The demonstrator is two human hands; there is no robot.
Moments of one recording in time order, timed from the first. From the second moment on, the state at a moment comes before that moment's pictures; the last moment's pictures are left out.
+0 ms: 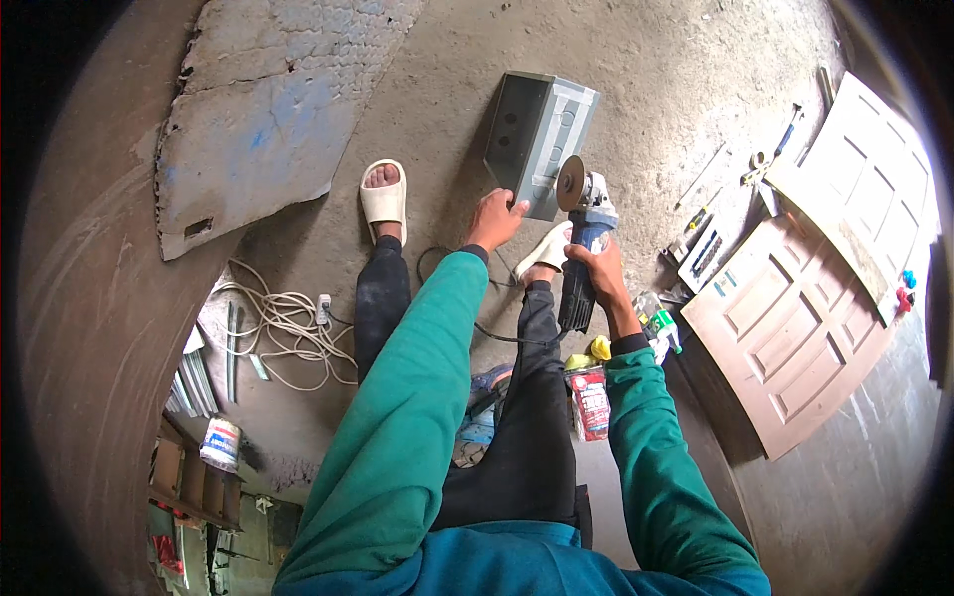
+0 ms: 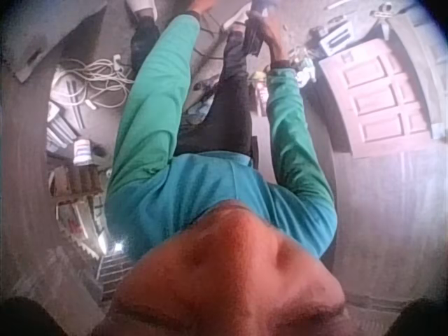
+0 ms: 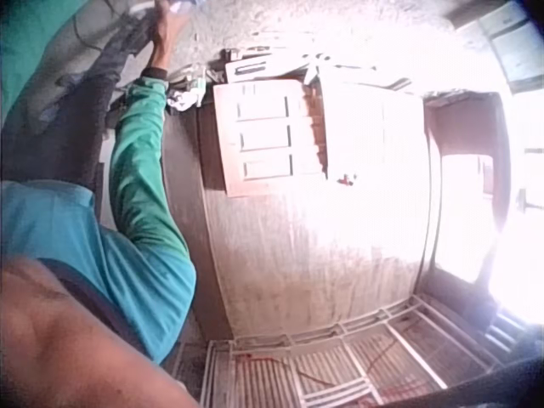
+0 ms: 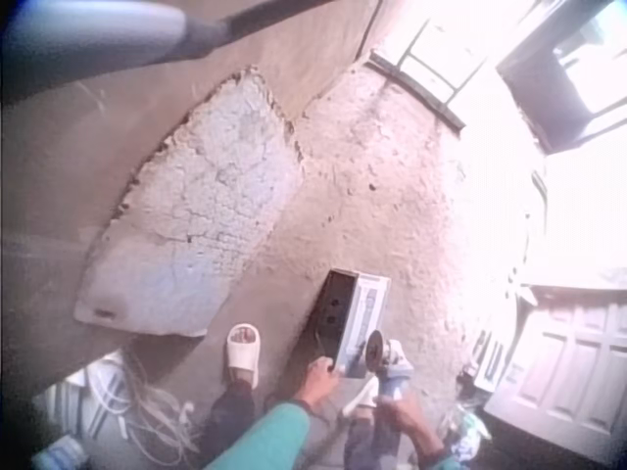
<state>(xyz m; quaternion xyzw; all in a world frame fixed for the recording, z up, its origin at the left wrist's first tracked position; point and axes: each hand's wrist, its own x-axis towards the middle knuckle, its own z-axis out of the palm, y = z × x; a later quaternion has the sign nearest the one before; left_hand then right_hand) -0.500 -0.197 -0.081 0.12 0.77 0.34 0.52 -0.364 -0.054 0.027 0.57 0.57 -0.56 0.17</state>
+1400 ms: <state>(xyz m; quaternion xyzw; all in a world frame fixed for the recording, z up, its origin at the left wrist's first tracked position) -0.489 -0.207 -0.113 0.15 0.72 0.46 0.49 -0.385 -0.058 0.053 0.60 0.50 -0.59 0.18</state>
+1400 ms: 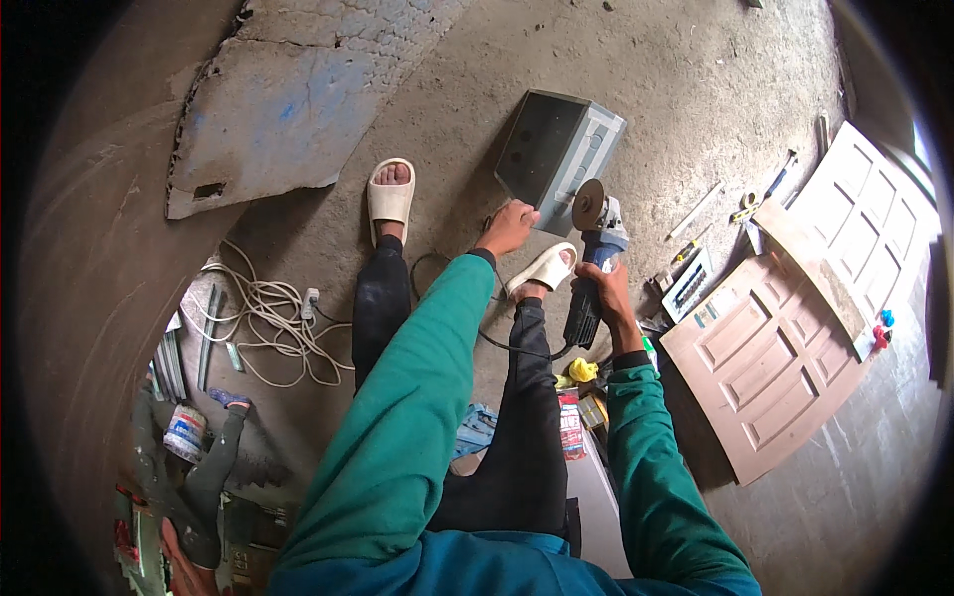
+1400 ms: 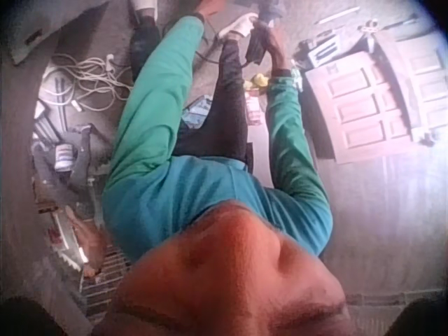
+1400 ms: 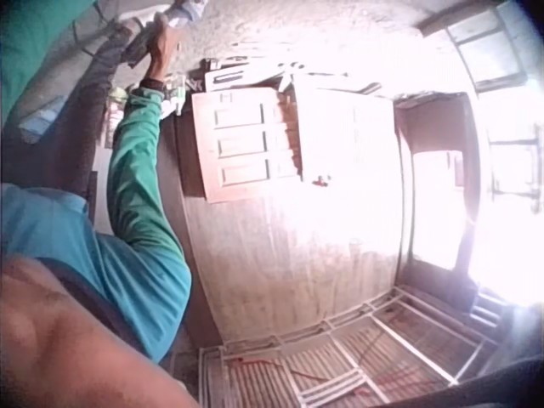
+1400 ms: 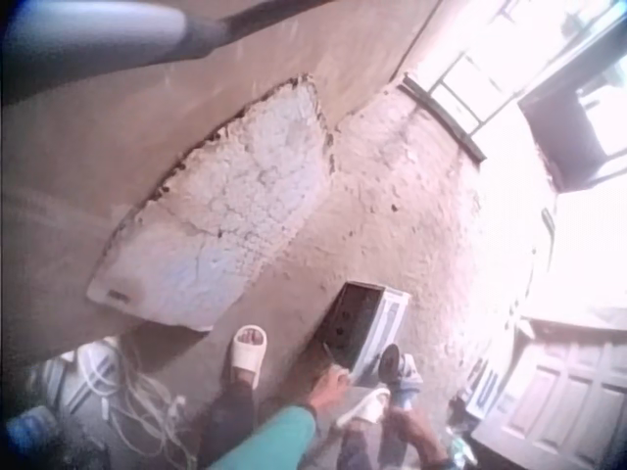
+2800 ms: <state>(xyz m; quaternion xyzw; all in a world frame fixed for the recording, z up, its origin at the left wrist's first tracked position) -0.495 -0.210 -0.097 0.09 0.73 0.44 0.52 -0.392 -0.055 0.057 0.60 0.52 -0.58 0.20</state>
